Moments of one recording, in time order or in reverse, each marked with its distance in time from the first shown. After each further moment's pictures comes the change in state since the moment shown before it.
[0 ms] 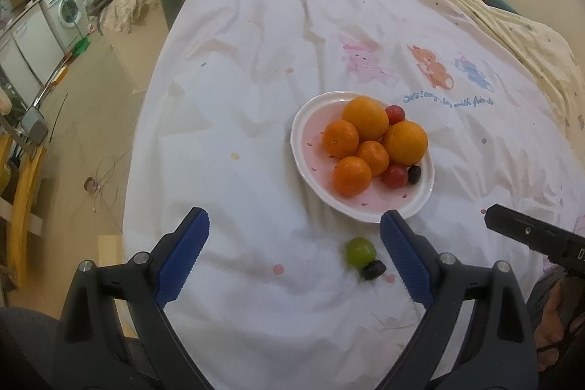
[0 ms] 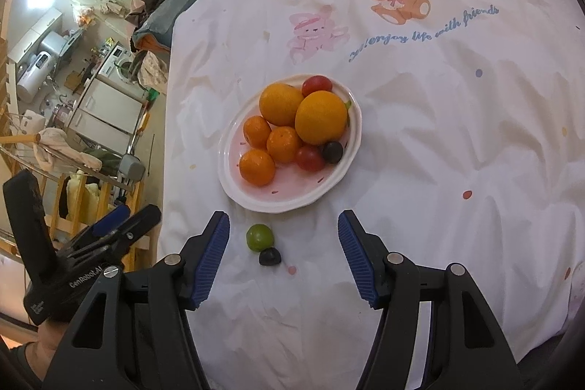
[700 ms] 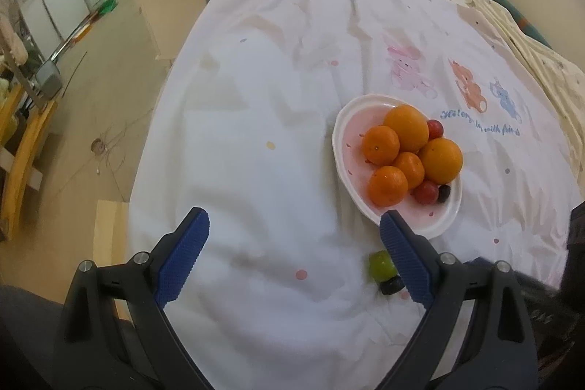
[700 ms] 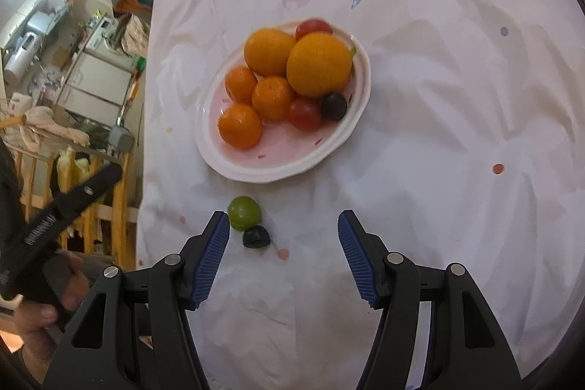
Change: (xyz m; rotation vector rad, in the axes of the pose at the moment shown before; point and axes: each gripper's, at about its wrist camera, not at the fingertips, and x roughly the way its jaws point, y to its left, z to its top) left arm 0.019 0.031 0.004 -0.169 0.048 0.035; right arm 0.054 -0.004 -0.011 -0.004 0.162 -0.032
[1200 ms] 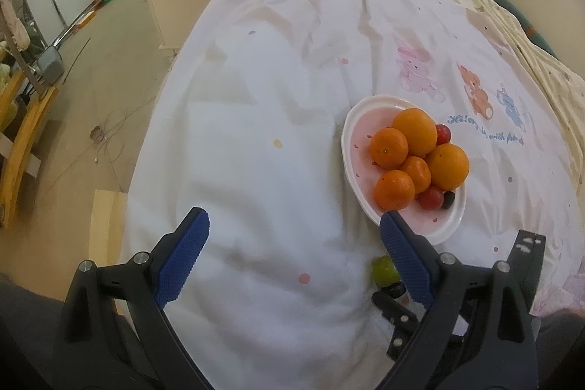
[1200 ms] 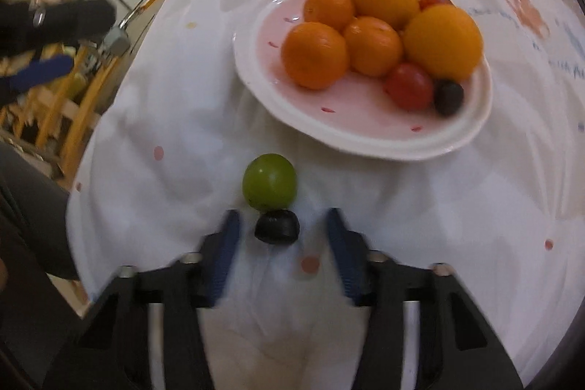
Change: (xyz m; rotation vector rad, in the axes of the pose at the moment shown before) left arm 0.008 0.007 0.004 -0.040 0.020 -0.002; right arm 0.074 0.059 -0.025 -0.427 0.104 -0.153
